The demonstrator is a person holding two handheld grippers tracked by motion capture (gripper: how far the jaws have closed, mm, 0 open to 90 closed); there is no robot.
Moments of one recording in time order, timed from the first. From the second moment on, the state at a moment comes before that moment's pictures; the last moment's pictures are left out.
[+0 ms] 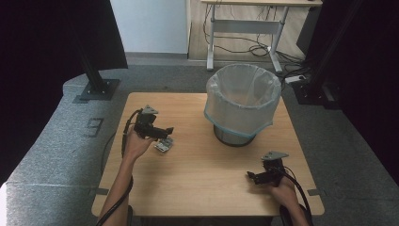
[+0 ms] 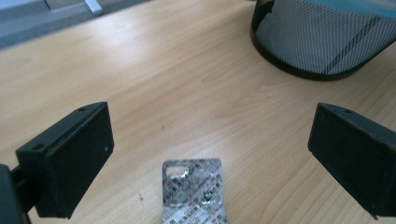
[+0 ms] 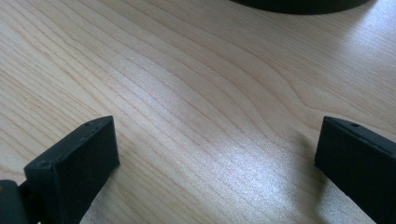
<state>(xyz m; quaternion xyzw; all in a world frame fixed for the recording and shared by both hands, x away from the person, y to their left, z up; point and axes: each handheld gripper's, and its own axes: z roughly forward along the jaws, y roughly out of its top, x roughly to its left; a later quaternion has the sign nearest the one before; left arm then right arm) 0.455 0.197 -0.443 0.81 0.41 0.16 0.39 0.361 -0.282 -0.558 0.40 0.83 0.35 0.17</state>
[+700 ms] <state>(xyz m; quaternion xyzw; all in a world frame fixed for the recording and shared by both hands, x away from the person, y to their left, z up) 0.450 0.208 -0.498 0.81 0.43 0.14 0.38 0.361 -0.282 -0.558 0.40 0.83 0.35 0.17</state>
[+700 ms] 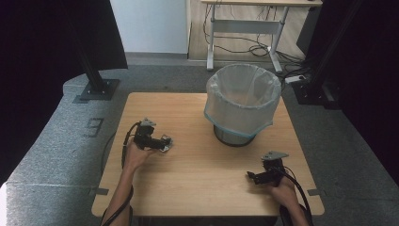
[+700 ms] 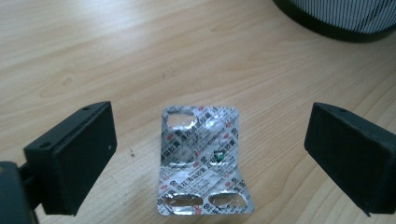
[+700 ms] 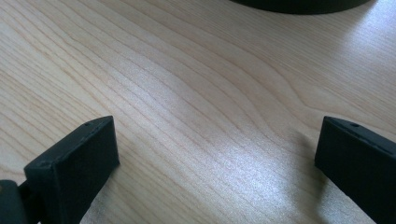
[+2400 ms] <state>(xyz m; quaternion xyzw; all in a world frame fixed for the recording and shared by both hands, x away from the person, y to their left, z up) 0.444 0.212 -0.532 0.82 0.44 0.13 0.34 0.361 -0.282 -0.558 0.40 0.83 0.35 0.17</state>
